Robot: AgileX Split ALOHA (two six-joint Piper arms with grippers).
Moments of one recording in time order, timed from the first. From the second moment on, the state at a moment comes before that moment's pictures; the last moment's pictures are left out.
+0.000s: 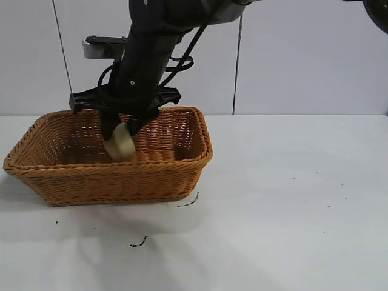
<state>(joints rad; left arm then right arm) -0.06 0.00 -0.50 0.04 1.06 0.03 0.68 2.37 -2.15 0.07 0.84 0.04</state>
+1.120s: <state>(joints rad) -0.06 0.00 -0.50 0.04 1.06 0.03 0.04 2.29 -2.24 0.00 1.21 0.03</state>
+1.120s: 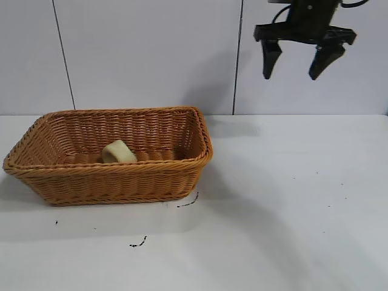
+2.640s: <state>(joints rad) -0.06 0.00 -0.50 0.04 1.06 0.03 0.04 0.17 -0.49 0.01 1.04 0.03</state>
